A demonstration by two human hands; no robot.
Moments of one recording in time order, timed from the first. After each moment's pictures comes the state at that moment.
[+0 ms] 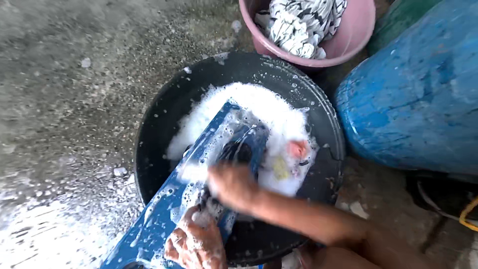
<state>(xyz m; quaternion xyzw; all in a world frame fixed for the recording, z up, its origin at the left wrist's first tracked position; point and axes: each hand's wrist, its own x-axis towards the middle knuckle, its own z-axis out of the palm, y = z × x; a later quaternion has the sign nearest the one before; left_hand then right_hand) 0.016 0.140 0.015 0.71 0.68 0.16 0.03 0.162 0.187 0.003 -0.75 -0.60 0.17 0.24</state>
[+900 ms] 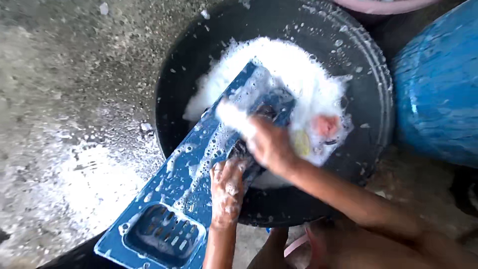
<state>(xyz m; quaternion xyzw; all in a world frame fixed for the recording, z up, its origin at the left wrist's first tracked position) 0.017 0.163 0.003 0.87 0.42 0.18 0.17 0.197 0.166 0.008 -0.70 -0.59 0.20 0.35</state>
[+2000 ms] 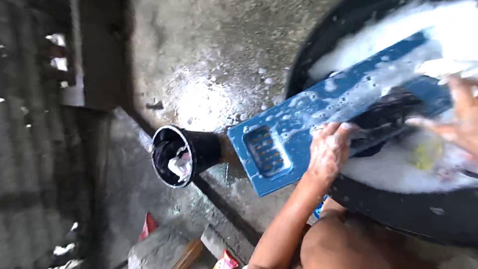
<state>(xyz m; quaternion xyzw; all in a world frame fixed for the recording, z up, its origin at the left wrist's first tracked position) 0.027 0.154 0.010 0.73 0.55 0.29 0.28 0.312 0.181 -0.032 -0.69 -0.67 0.22 0.14</state>
